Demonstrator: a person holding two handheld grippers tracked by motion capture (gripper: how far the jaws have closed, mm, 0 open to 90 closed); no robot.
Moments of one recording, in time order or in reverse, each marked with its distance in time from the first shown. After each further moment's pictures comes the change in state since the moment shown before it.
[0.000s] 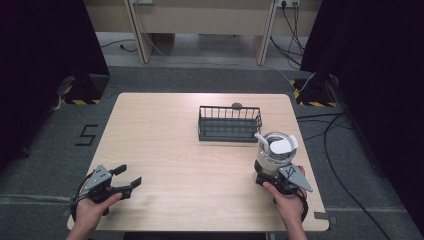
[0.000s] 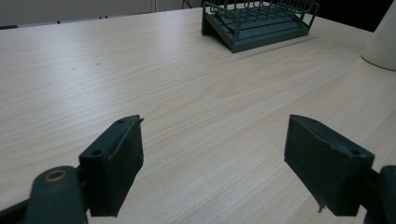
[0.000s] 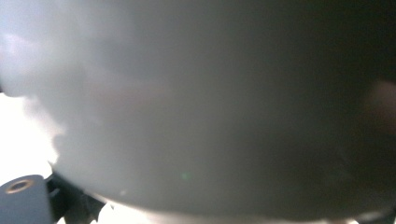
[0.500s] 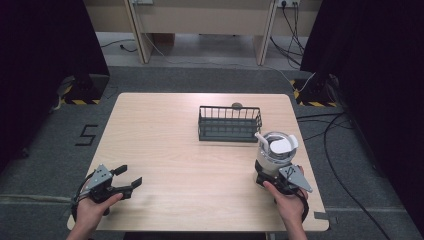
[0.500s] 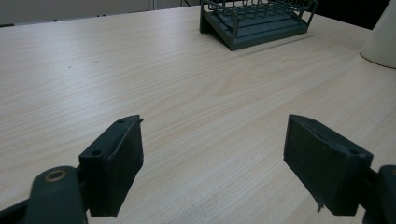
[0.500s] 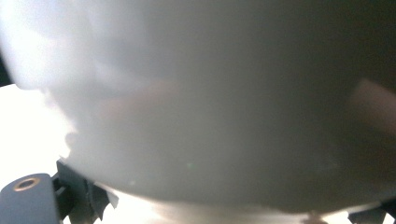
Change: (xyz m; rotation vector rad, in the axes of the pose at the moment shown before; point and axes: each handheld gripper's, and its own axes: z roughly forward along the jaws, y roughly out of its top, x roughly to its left) left arm -0.001 -0.001 0.002 0.007 -0.009 0.004; right arm 0.000 0.002 -0.002 0.002 -0.011 -0.018
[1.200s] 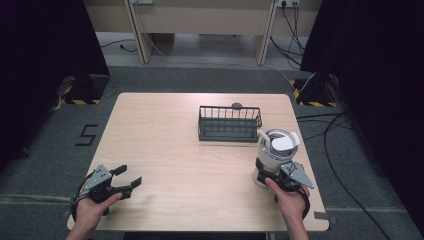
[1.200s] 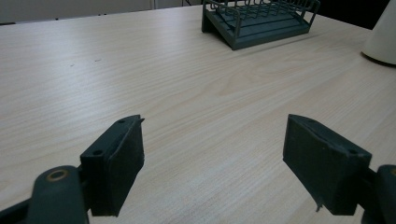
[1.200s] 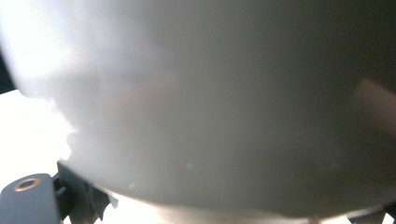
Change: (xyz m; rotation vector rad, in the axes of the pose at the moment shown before) left arm 0.002 -0.001 0.000 0.001 0.004 -0.005; right arm -0.004 0.008 0.003 0.005 0.002 0.035
